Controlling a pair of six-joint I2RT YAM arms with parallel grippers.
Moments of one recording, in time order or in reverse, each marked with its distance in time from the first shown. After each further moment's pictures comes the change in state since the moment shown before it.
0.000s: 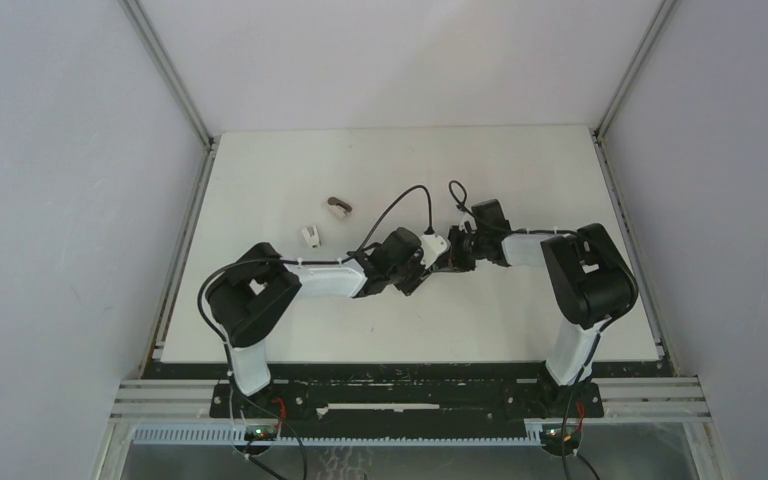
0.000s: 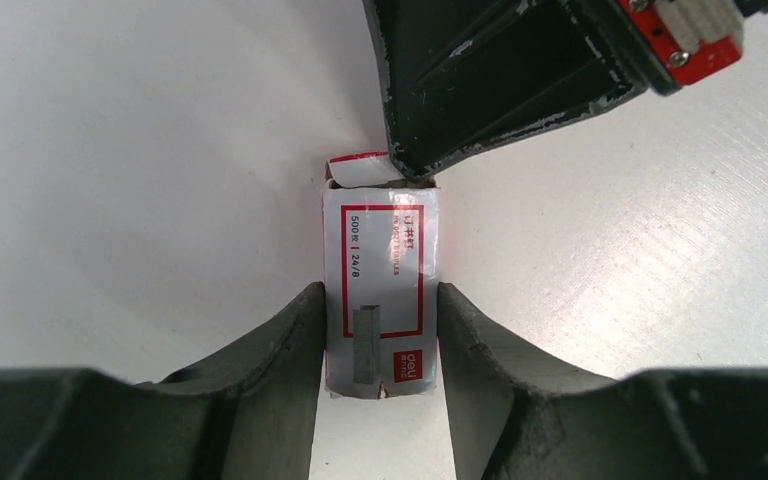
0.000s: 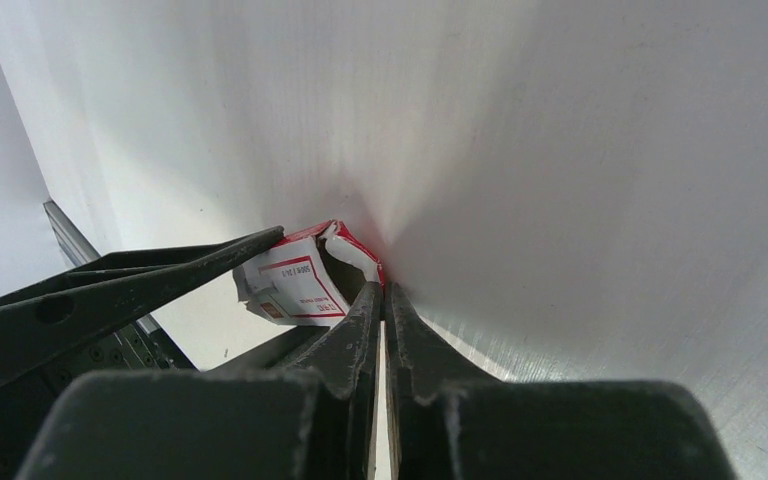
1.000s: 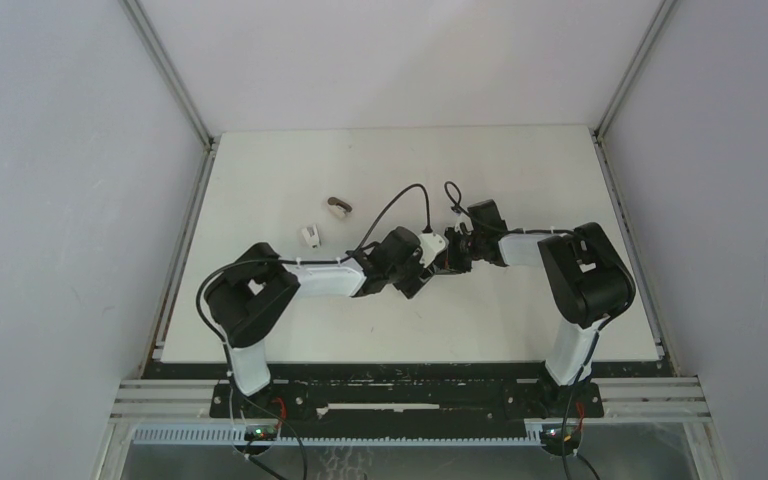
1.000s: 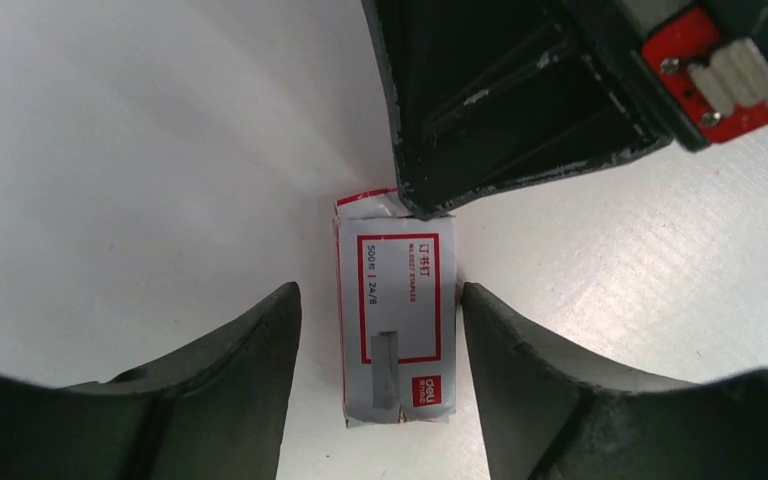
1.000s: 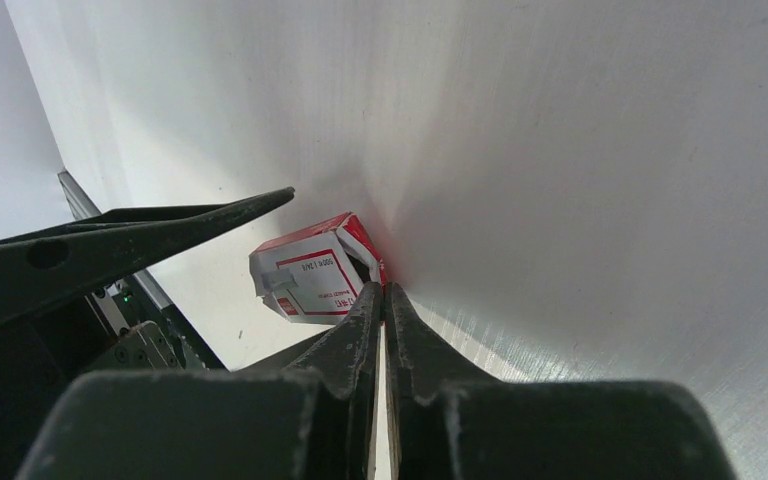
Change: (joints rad) left arm 0.001 -0.011 -0.007 -0.012 -0.001 -0.019; right arm 0.030 0.010 0.010 -0.006 -0.048 0.000
